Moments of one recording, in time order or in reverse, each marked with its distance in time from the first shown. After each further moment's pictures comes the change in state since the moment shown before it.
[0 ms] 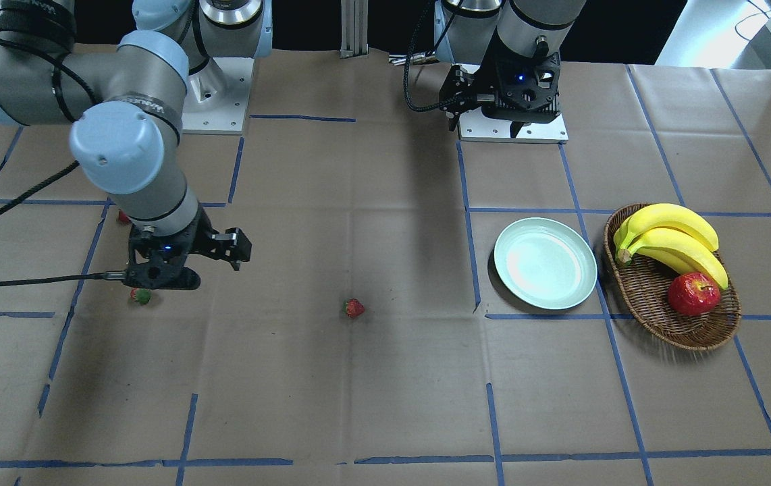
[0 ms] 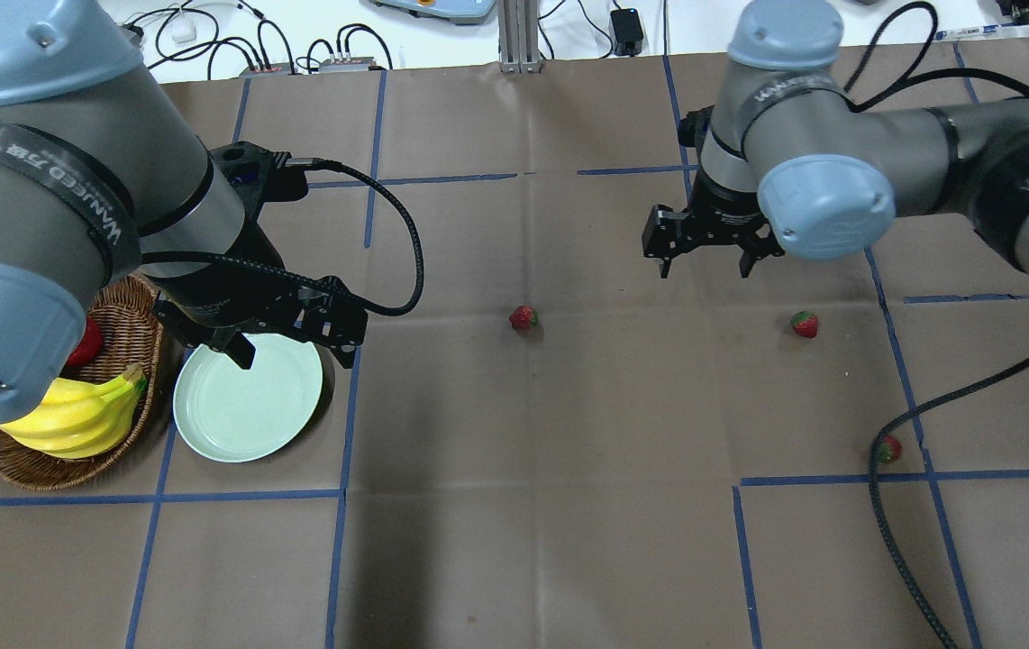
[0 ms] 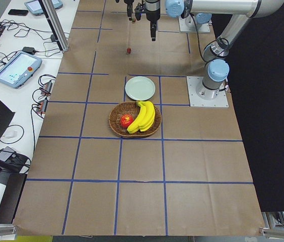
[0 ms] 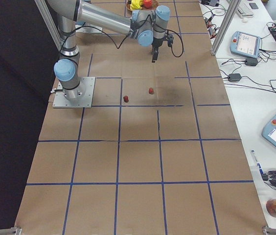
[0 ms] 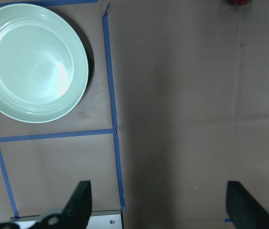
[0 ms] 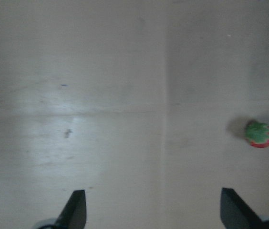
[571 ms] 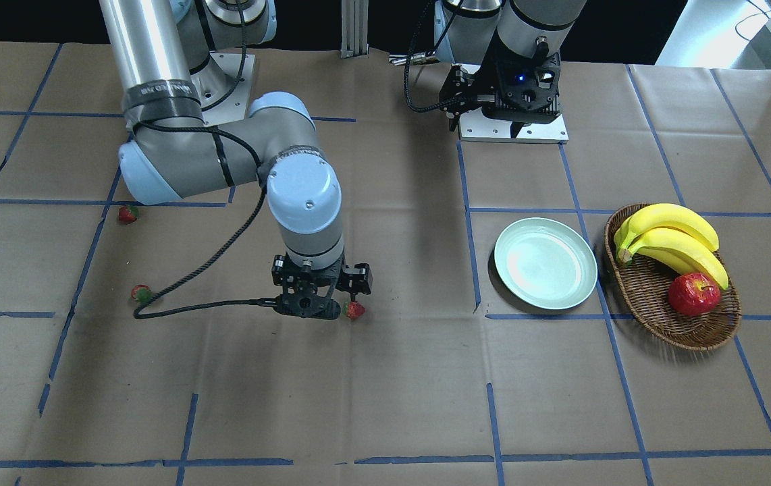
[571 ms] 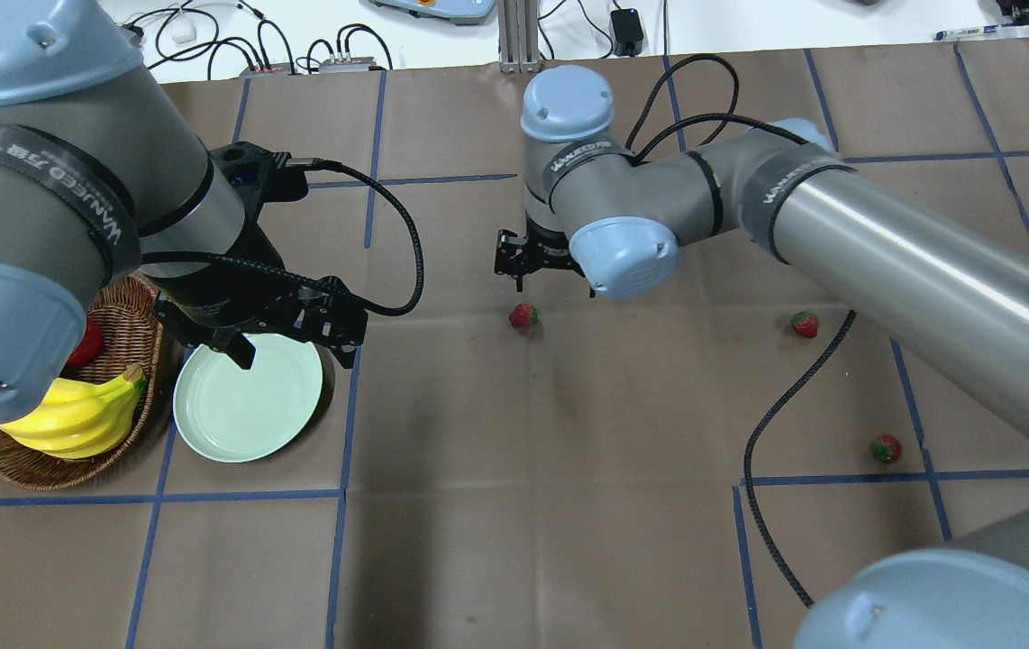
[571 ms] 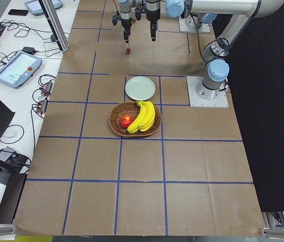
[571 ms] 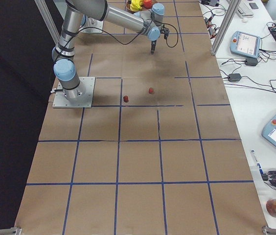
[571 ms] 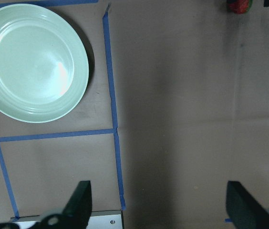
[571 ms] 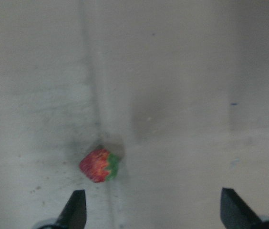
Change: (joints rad) left arm 0.000 0.000 0.000 0.000 0.000 0.000; right arm 0.293 0.207 -0.158 -0.107 0.037 0.373
